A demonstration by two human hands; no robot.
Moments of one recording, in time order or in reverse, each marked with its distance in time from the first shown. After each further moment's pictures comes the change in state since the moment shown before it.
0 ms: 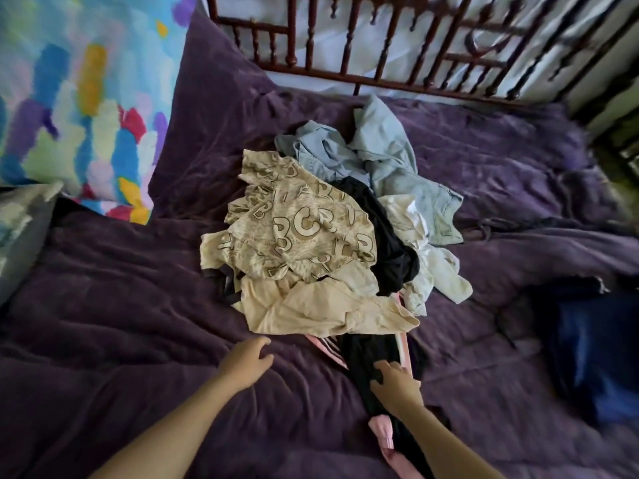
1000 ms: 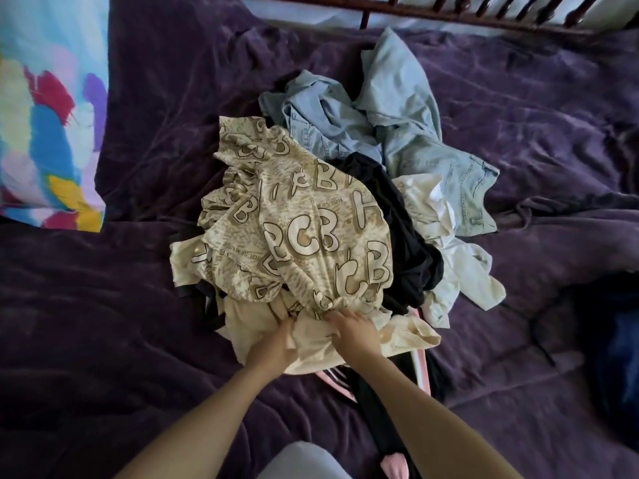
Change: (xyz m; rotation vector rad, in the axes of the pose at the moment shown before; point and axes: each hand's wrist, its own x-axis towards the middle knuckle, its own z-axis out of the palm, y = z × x) left_hand 0.117 0.038 0.013 0.031 -0.154 -0.008; right_hand 0.128 -0.096 -0.049 -0.034 0.078 -0.283
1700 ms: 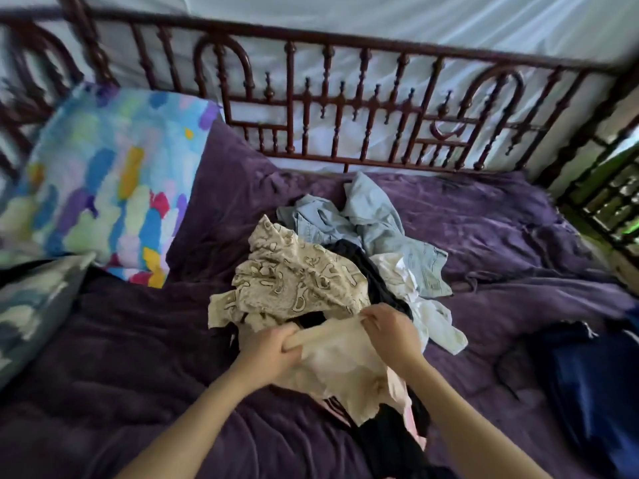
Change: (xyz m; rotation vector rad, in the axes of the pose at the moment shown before) left_hand -0.200 0.060 -0.095 -0.079 0.396 0.492; right_hand -0.177 -0.032 -0.124 0.198 0.560 -0.097
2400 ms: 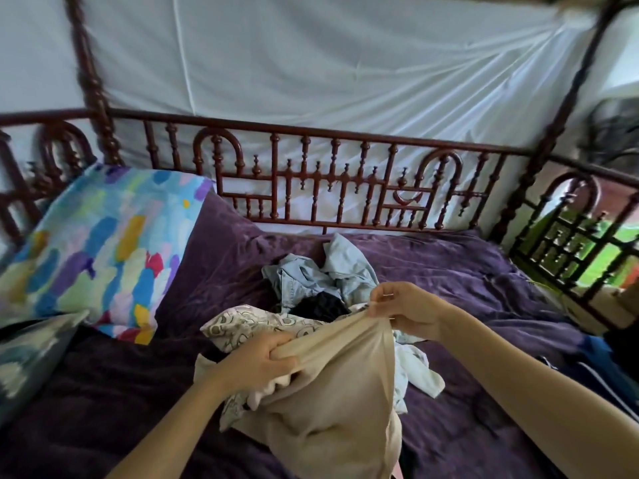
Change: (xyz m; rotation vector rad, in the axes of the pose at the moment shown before) left_hand -0.040 0.070 -0.065 -0.256 -0.101 0.177; right_hand -0.011 -0.028 -0.136 0.949 -0.373 0.127
